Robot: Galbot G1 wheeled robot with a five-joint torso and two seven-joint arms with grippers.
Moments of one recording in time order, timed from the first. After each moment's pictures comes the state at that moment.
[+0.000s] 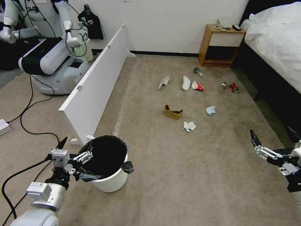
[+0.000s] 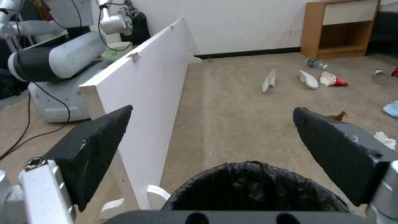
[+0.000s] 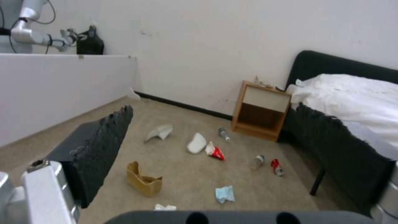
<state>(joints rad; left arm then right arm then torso) 1.72 -1.21 -0.78 -2.26 -0.32 0.04 0.03 -1.81 1.29 1.12 2.32 0.43 0.11 -0.25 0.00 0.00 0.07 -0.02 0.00</state>
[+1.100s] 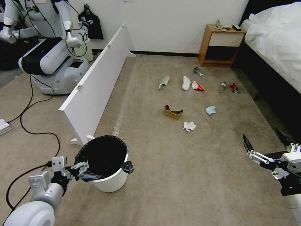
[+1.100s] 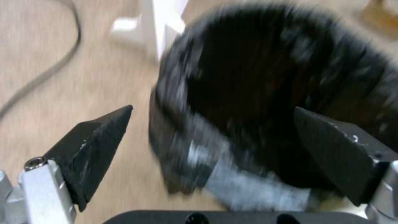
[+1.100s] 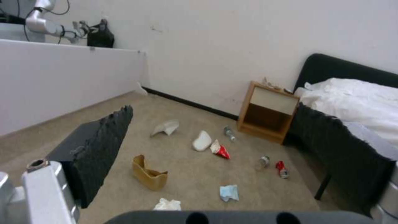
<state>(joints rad) 1.69 -1.11 -0.77 -2.29 -0.71 0.55 -0.30 -1.82 1.30 1.09 2.30 0.36 0.15 -0.27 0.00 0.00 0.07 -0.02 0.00</state>
